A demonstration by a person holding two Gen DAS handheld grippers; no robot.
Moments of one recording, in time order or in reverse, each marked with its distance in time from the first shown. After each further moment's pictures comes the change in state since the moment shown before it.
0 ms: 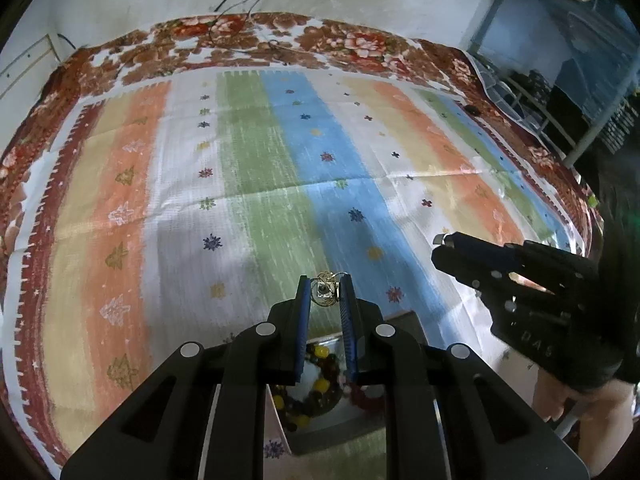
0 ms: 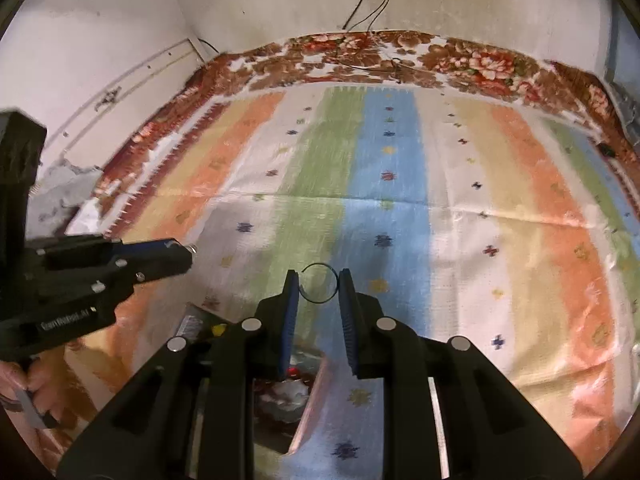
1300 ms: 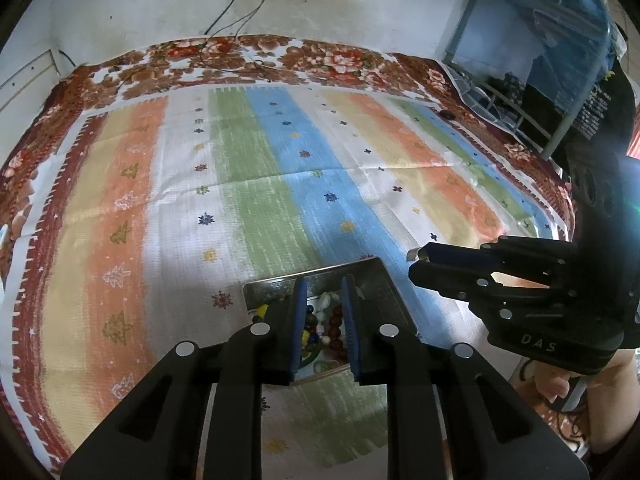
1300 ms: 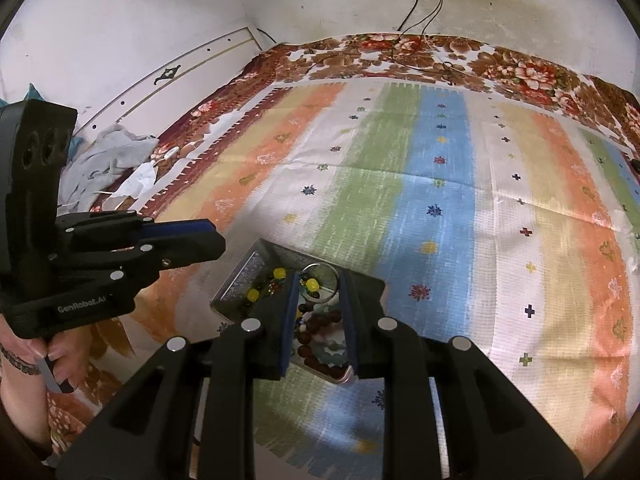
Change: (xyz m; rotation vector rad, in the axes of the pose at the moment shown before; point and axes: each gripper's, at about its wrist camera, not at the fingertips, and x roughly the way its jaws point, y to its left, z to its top) left arm -0.036 -0.015 -0.058 0.042 -0.089 -0.033; right arm -0.034 0.029 -0.049 -0.115 0.007 0.126
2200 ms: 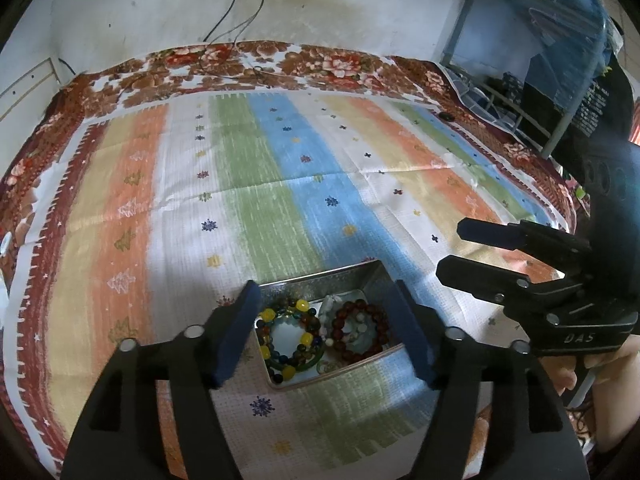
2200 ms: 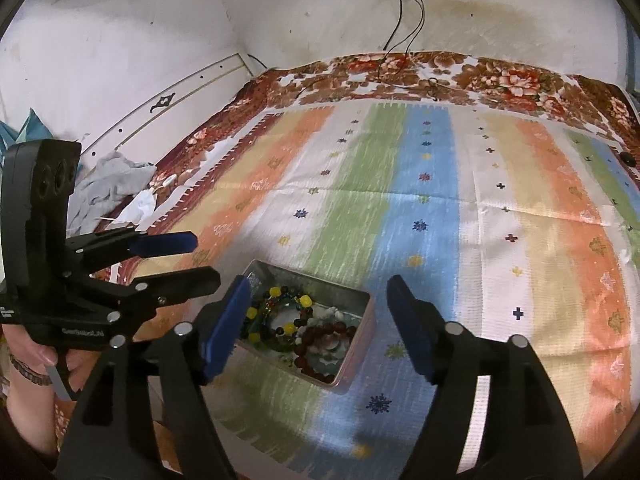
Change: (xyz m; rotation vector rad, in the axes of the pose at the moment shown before) left arm -0.005 -0.003 0.001 0.023 -0.020 0.014; right arm -0.023 -0.011 -0.001 0.043 -0.092 -0.006
